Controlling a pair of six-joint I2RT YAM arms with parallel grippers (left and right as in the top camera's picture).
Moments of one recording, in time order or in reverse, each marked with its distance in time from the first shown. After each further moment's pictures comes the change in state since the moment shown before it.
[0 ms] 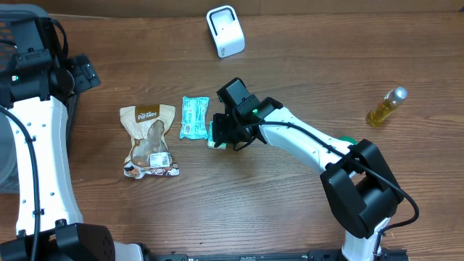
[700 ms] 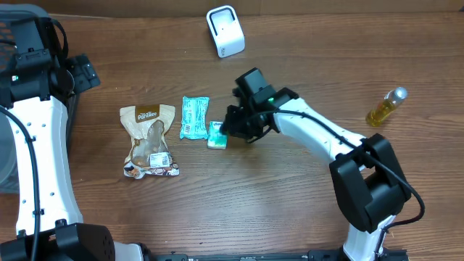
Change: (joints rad) left arm 0.000 0.000 0.000 0.000 0.000 0.000; right arm -0.109 0.000 0.000 -0.057 -0.126 -0.012
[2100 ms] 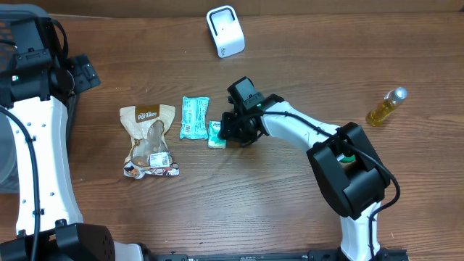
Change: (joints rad) left arm 0.000 0.000 0.000 0.000 0.000 0.000; right arm 0.035 0.134 0.001 0.095 0.075 0.008
